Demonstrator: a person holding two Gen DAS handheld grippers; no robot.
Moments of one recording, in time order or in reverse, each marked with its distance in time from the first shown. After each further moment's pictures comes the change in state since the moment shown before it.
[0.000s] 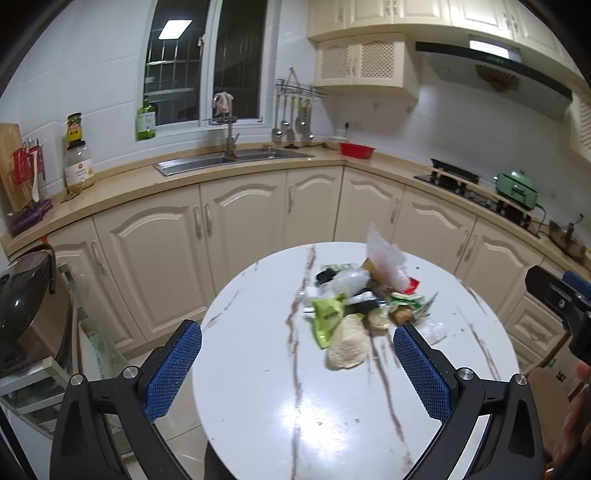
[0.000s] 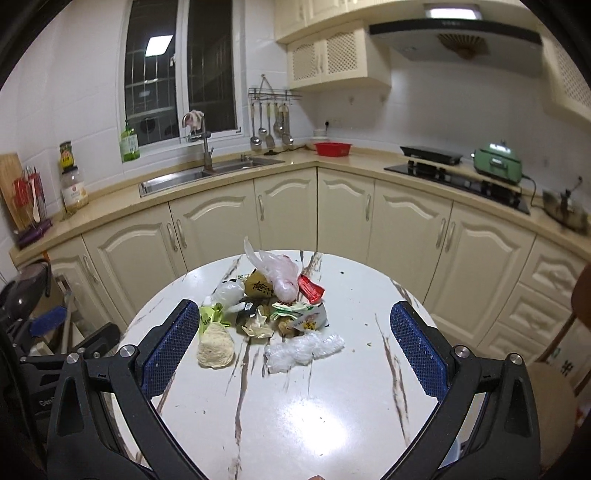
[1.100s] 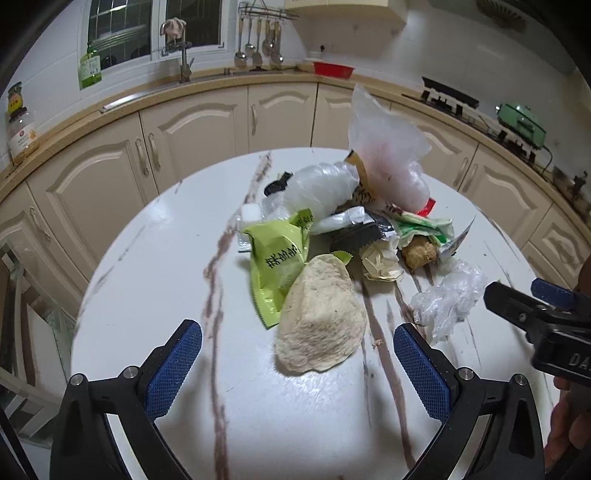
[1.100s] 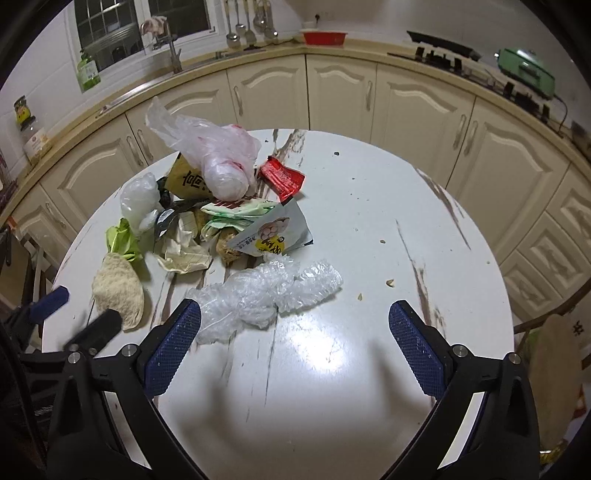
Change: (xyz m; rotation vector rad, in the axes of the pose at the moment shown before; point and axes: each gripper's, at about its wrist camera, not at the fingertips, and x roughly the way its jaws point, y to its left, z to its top) left arm 0.211 0.006 0.039 0.061 0.299 -0.075; right arm 0.164 -0.056 -0.060 0.073 0.410 0.018
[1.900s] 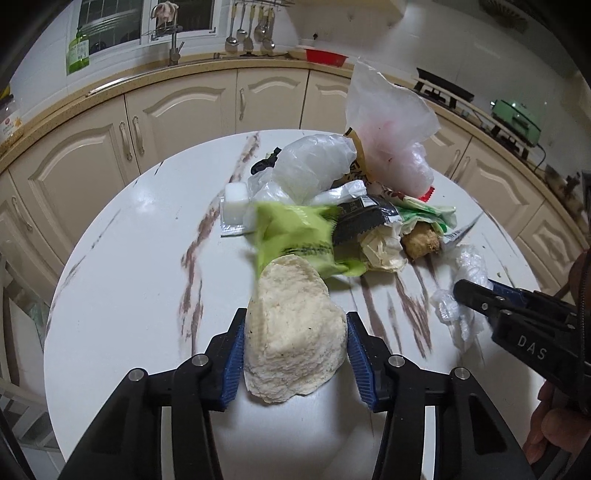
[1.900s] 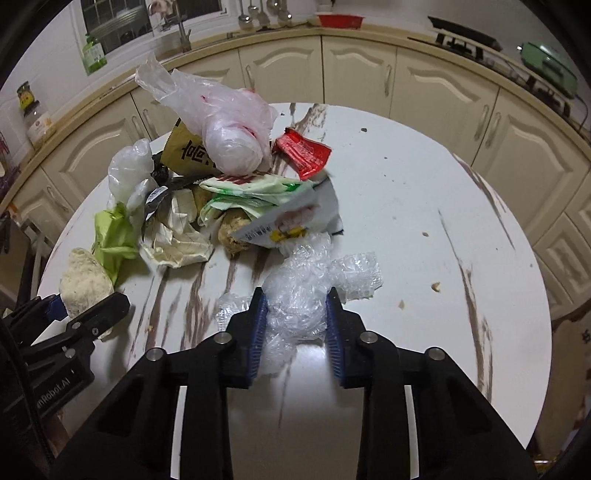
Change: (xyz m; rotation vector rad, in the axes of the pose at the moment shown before) left arm 0.041 0.030 0.019 -0.011 0.035 -0.063; right arm 0.038 0.007 -0.005 -0.038 0.059 0.042
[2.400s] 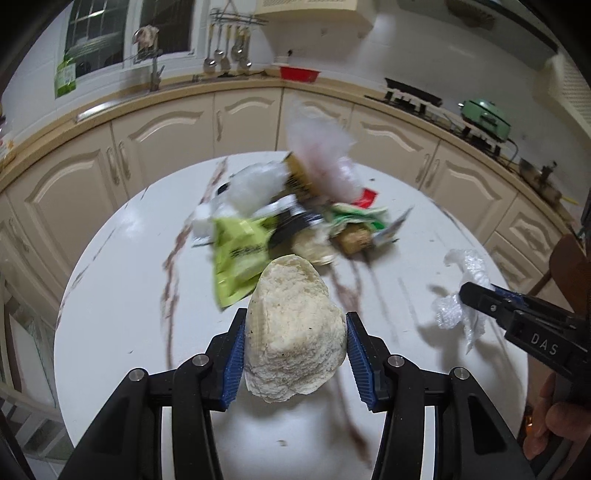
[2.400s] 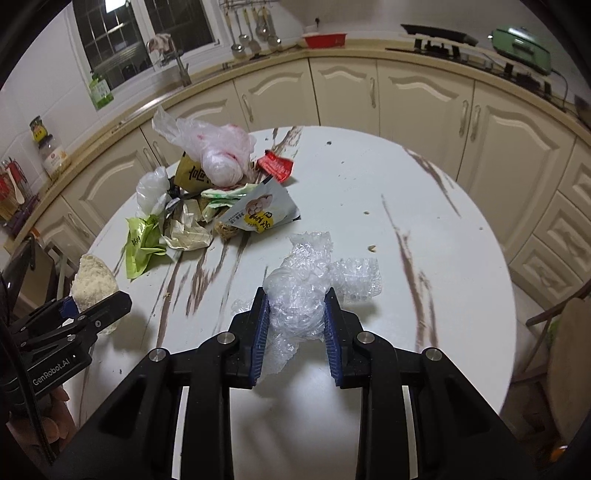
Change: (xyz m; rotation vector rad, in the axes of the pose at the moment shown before) left arm -0.057 -0.050 -0.023 0.080 -0.073 -0.042; right arm -0.064 -0.043 -0.034 0.080 -0.100 0.069
